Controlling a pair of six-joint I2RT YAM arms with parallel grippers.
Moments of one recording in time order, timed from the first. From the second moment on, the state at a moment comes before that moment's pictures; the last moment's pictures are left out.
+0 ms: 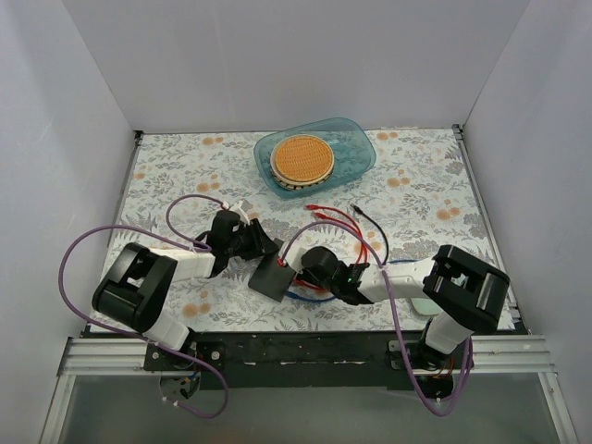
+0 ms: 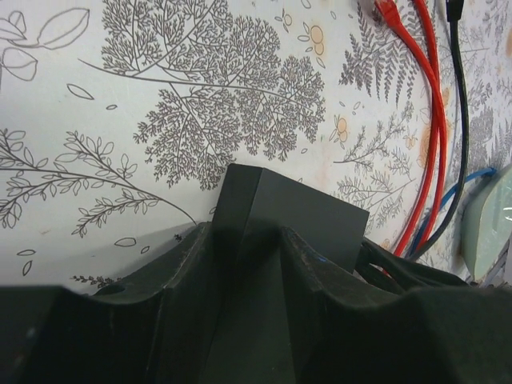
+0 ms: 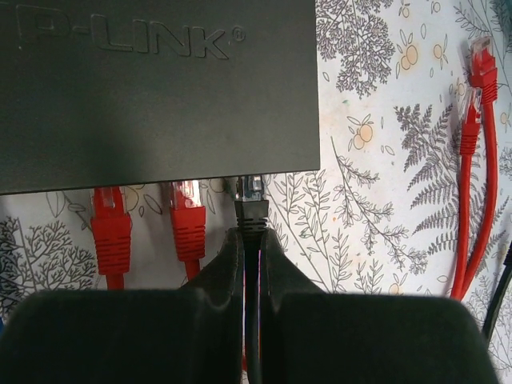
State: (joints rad) left arm -0.43 1.53 0.51 0.37 0.33 -0.73; right arm 1.11 1.59 0.65 0.22 0.31 -0.29
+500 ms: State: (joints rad) left arm -0.48 1.54 0.52 0.39 0.19 -0.75; right arm 1.10 1.63 0.72 0.14 0.33 -0.31
